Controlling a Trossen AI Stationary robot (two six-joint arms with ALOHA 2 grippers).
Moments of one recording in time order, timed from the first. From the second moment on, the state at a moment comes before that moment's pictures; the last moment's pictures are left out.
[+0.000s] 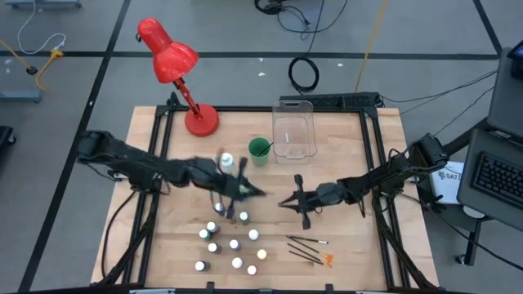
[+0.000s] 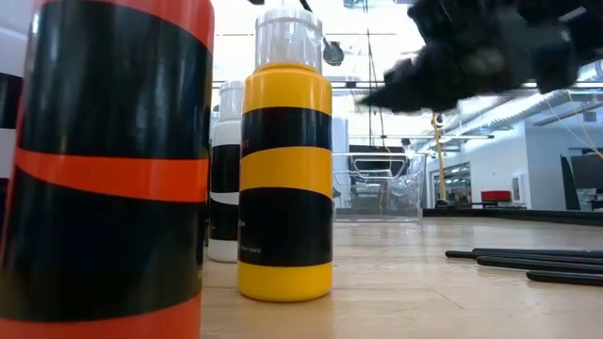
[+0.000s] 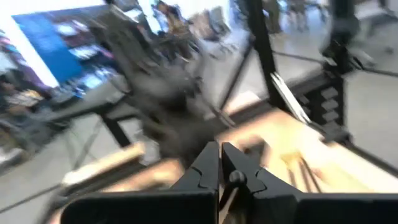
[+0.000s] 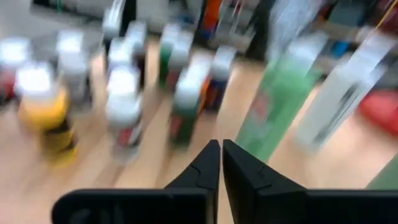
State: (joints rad) left arm -0.17 1.38 0.86 0.47 0.04 0.36; right arm 0.31 1.56 0.52 0.75 0.16 -0.11
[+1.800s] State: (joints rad) left arm 0.33 1.62 0.85 0.31 0.08 -0.04; right arm 0.40 1.57 0.52 0.72 0.16 -0.19
